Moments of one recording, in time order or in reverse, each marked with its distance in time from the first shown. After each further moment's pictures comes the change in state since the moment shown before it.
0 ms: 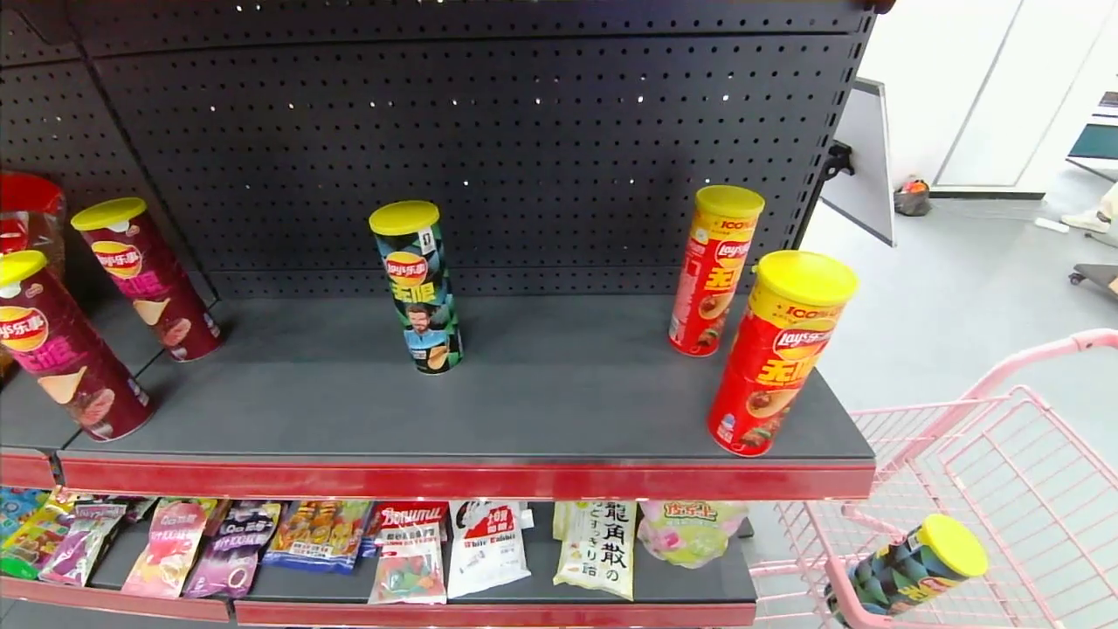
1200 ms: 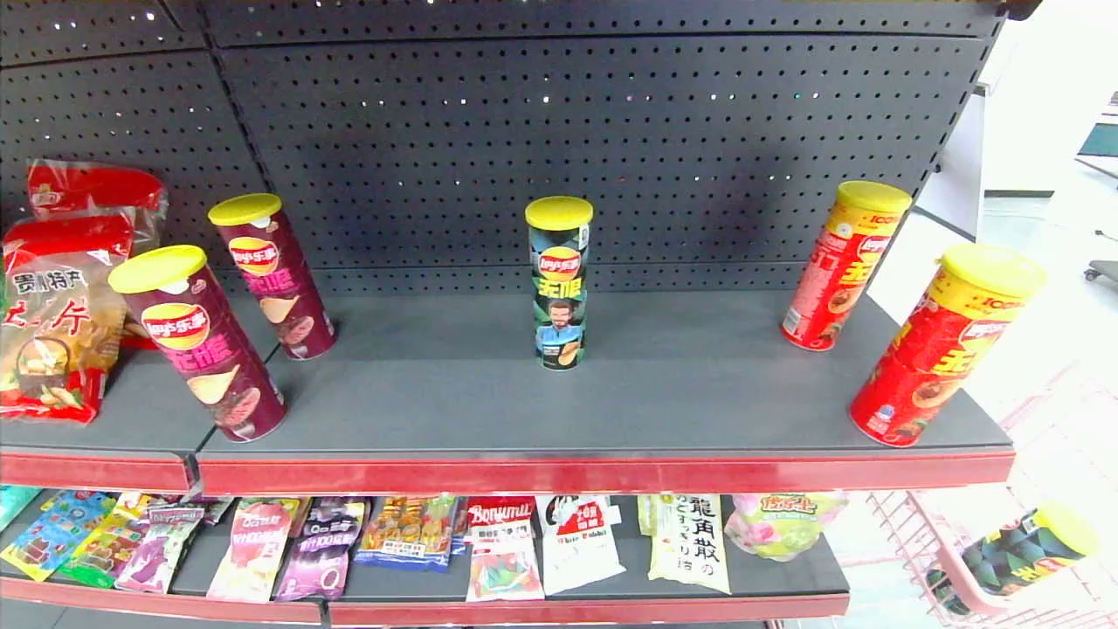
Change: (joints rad) left arm 0.000 0.000 0.000 0.000 0.000 0.000; right arm -0.001 0.000 0.000 0.000 0.000 0.001
